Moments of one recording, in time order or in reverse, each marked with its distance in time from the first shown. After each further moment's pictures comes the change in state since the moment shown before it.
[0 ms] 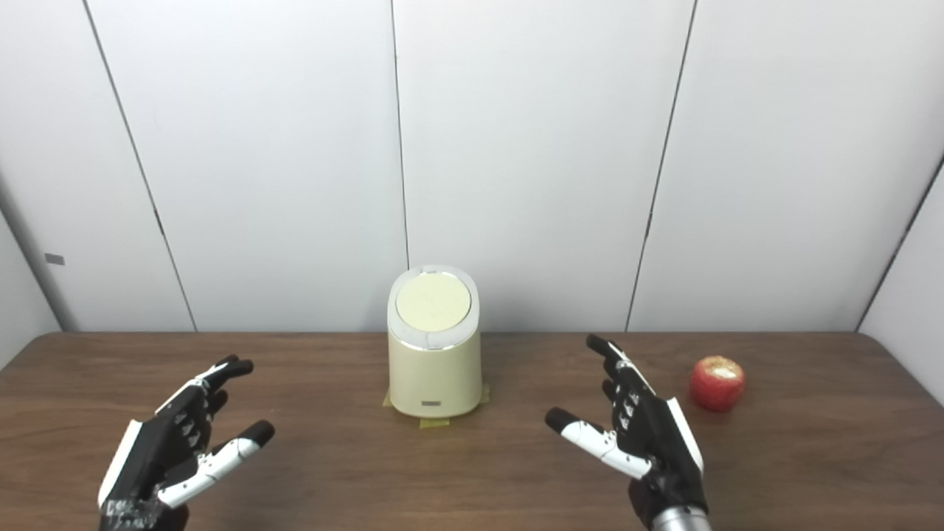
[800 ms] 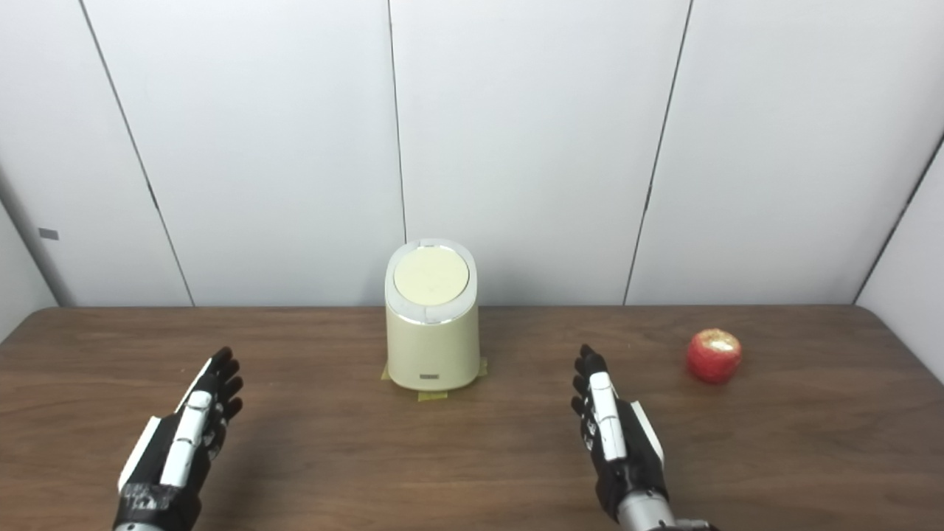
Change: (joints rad) left arm 0.000 0.007 0.017 0.116 -0.066 0.026 -0.043; right arm -0.002 0.072 -0.014 0.084 0.015 0.088 -0.026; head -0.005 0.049
